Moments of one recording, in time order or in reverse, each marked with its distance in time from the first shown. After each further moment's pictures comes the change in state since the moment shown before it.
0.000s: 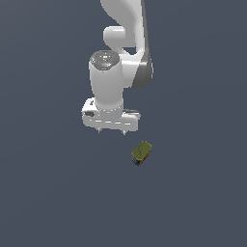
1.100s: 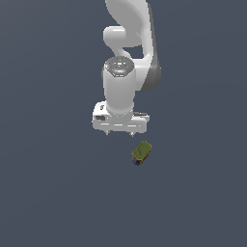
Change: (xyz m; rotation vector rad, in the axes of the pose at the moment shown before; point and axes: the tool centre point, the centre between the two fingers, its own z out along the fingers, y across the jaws) arm -0.003 -0.032 0.012 -0.008 -0.018 -0.041
